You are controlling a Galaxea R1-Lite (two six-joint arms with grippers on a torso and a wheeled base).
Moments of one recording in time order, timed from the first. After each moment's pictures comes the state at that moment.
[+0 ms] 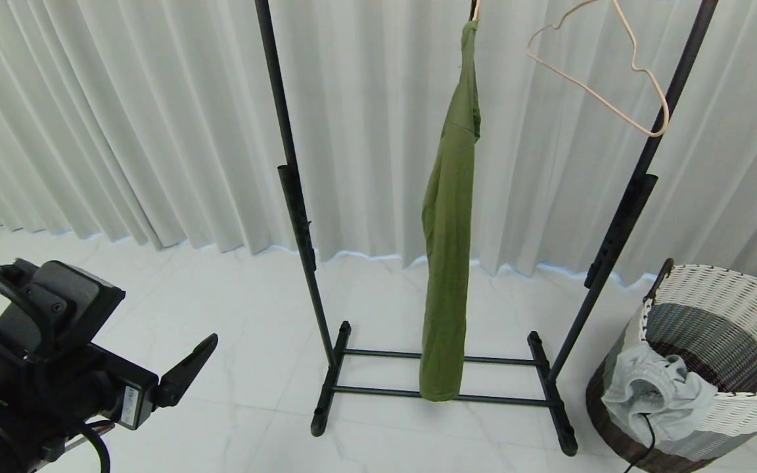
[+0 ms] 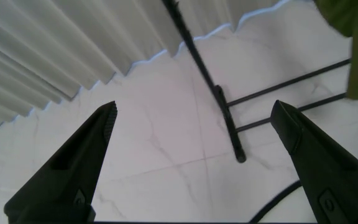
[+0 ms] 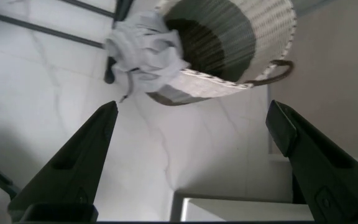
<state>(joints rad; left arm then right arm) -0.36 1.12 -0.34 -0.55 0.22 0.42 -0.01 0.93 -0.54 0.13 -0.20 -0.35</state>
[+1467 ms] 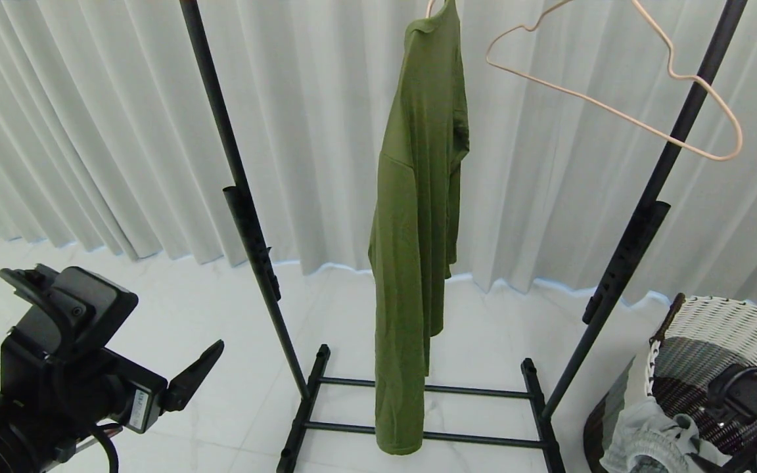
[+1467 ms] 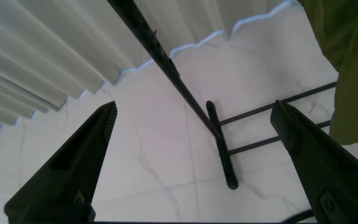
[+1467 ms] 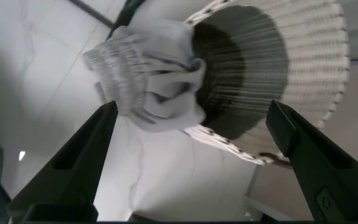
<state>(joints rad) -0.37 1.15 -0.33 -0.55 0.21 0.42 0.13 1.33 -0.14 -0.47 -0.19 -0.53</state>
